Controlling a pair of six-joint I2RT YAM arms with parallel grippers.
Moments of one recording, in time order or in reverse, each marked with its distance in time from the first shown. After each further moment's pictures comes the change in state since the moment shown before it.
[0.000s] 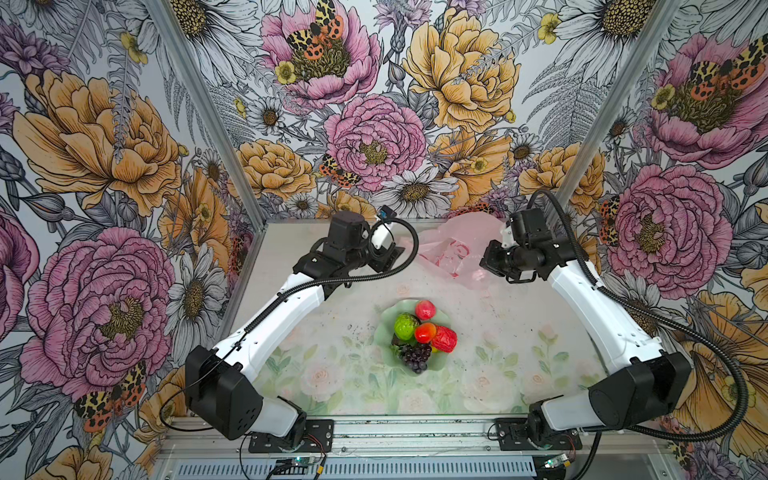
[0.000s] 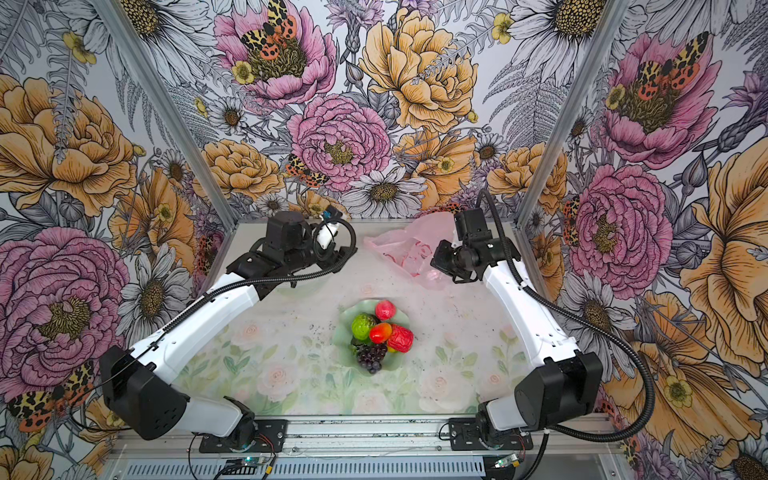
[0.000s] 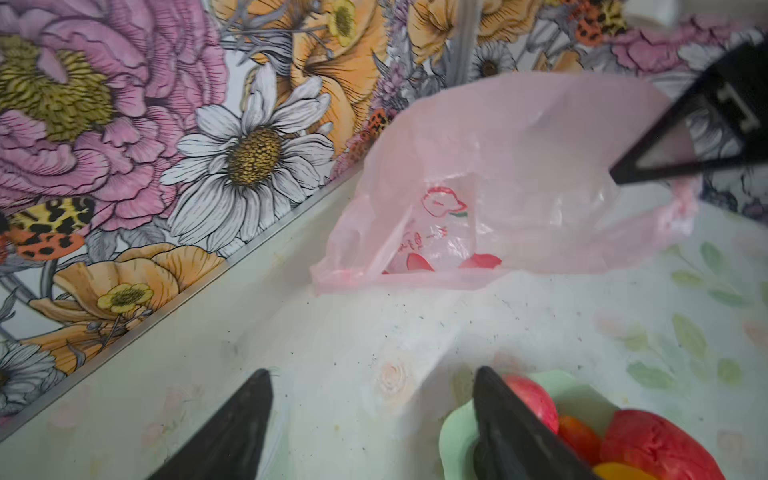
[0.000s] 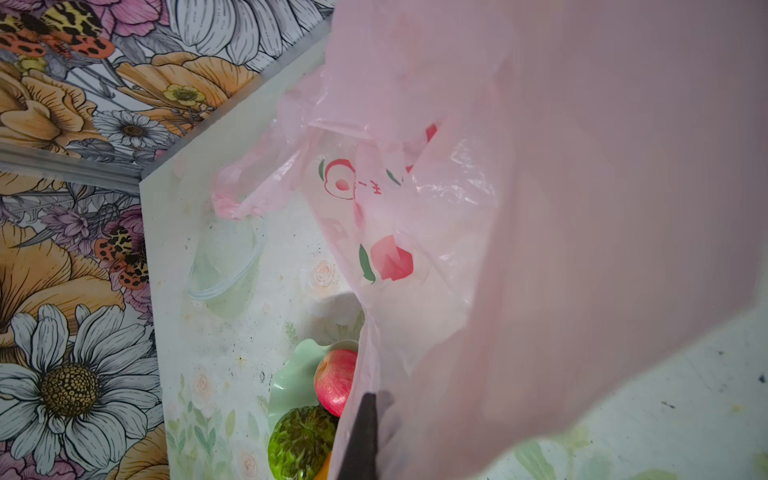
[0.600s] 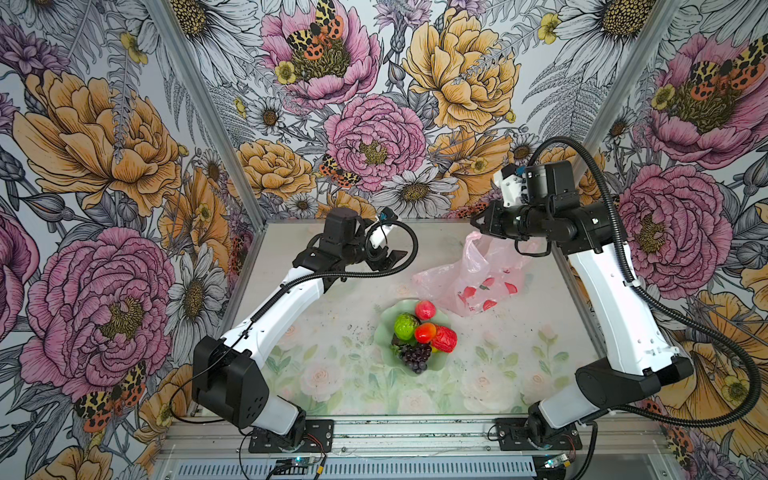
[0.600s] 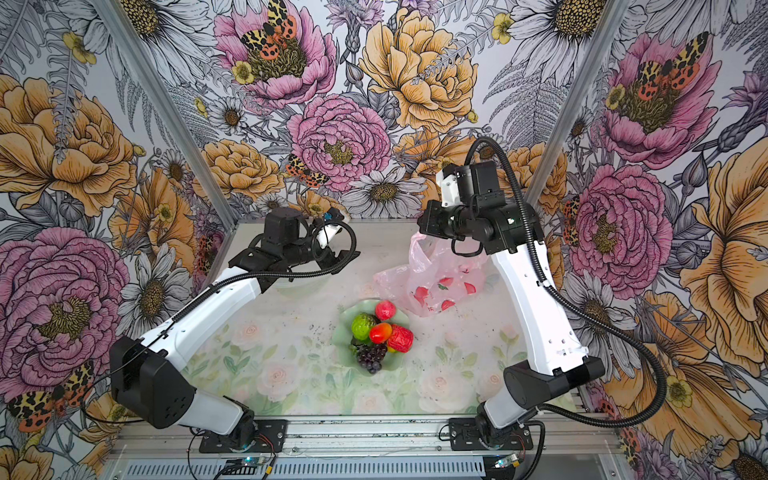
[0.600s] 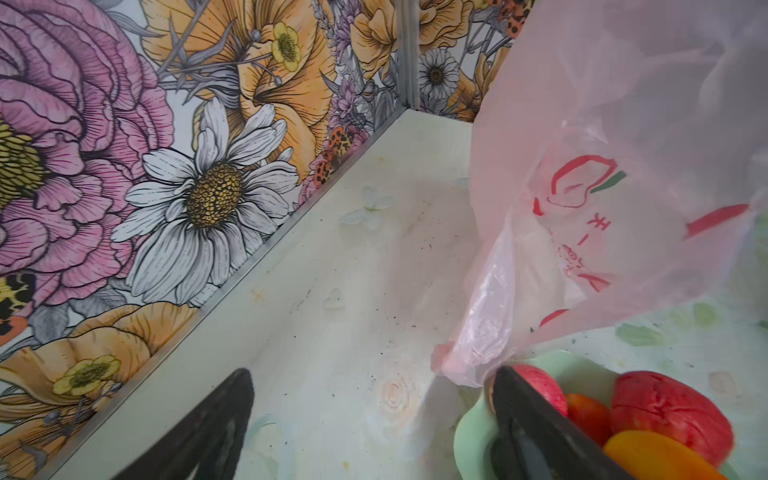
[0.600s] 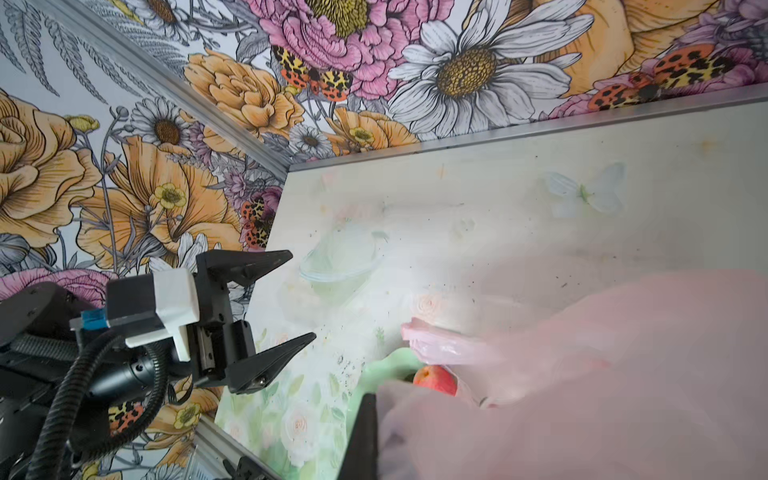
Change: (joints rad) left arm 0.122 0.059 0.040 0.027 0.303 0.076; right arm 0.100 0.126 0.607 -0.249 -0.080 -0.154
